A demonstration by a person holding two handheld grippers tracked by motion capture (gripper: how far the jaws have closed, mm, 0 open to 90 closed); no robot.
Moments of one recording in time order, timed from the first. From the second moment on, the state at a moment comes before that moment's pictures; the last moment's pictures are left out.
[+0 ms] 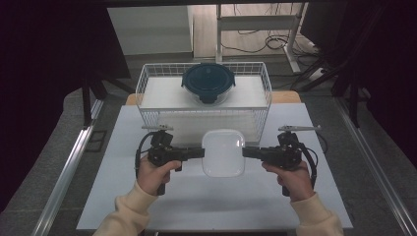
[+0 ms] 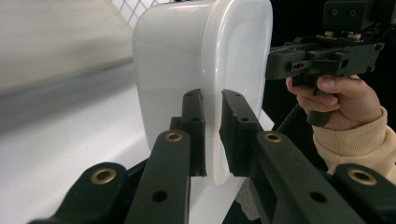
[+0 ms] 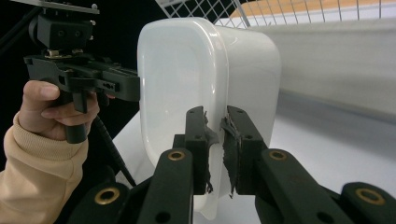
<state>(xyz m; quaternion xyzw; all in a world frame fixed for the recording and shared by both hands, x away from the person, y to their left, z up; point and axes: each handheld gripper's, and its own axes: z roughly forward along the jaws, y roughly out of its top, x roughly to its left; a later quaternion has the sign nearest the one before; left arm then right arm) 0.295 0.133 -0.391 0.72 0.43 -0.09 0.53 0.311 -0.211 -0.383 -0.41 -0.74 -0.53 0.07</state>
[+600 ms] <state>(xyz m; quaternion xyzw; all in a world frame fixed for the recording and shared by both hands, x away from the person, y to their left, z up) 0.305 0.145 -0.356 0.71 0.43 -0.08 0.55 0.328 -0.199 -0.340 -0.38 -0.75 -0.53 0.05</state>
